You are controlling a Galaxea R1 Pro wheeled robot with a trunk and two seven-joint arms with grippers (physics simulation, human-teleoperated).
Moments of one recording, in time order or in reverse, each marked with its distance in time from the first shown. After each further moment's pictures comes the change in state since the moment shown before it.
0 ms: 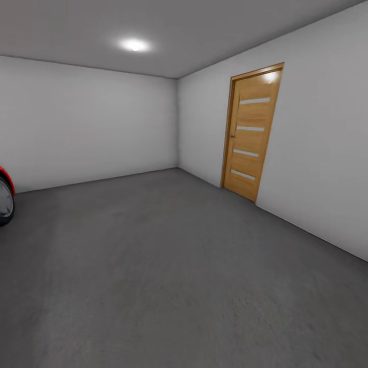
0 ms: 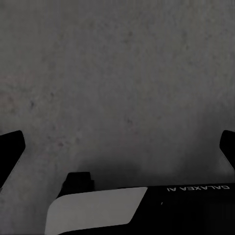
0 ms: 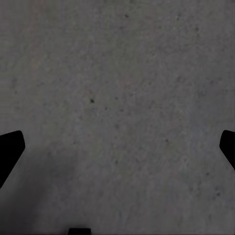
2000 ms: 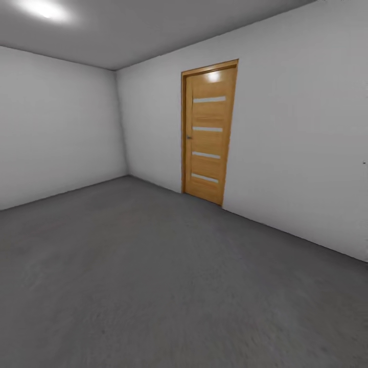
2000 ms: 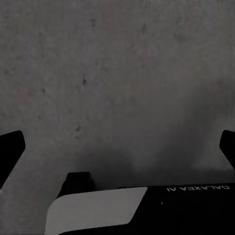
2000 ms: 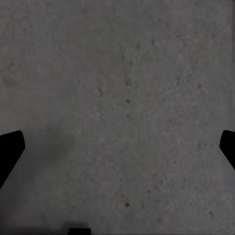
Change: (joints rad) left arm 0.000 0.000 0.000 0.000 0.000 0.000 0.000; right arm 0.000 0.000 0.000 0.000 0.000 0.000 0.000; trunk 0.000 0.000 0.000
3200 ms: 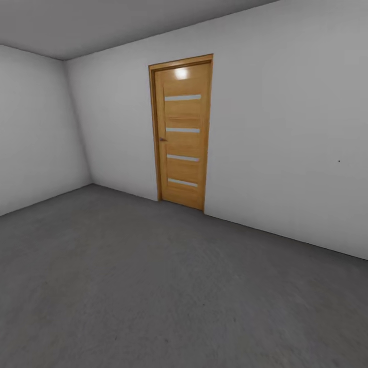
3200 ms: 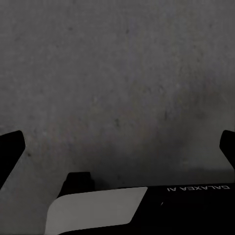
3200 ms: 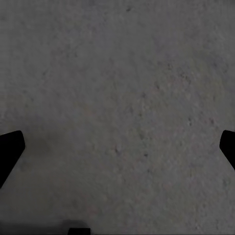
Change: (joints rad) left arm 0.000 0.000 0.000 0.000 0.000 0.000 0.000; right arm 0.000 0.000 0.001 0.000 0.002 0.000 0.000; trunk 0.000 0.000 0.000
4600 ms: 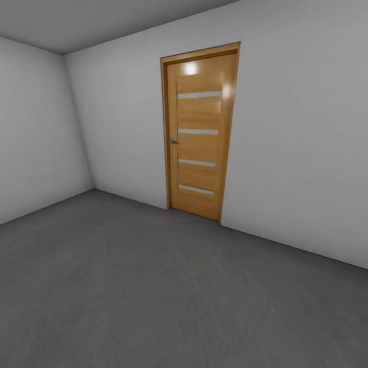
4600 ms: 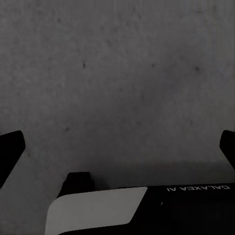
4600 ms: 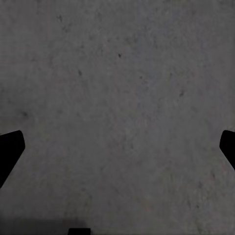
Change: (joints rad) left arm 0.000 0.000 0.000 0.000 0.000 0.000 0.000; right arm 0.000 0.000 0.000 0.000 0.000 0.000 0.000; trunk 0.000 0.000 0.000
